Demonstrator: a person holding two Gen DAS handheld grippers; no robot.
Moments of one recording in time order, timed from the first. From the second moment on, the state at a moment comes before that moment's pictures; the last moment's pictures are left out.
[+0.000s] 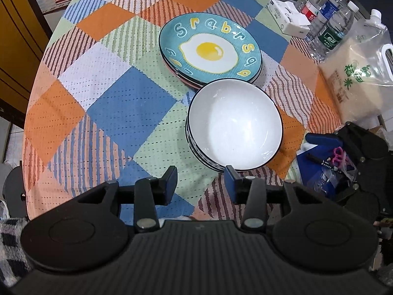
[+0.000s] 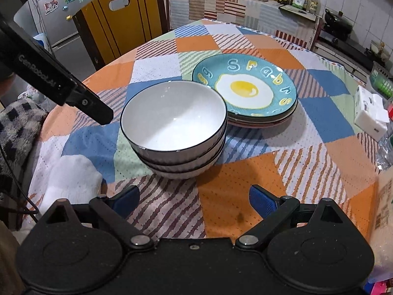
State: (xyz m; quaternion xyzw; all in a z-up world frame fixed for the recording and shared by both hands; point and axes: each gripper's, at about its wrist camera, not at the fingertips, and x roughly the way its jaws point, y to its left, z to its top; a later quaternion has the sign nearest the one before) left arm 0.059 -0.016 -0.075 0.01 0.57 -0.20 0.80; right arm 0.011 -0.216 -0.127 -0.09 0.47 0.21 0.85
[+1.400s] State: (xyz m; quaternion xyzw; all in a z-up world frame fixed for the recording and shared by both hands) left arm 0.094 -0.016 -0.164 -0.11 0.55 -0.27 0.78; right arm 0.030 -0.176 -0.218 -0.03 0.35 0.21 0.91
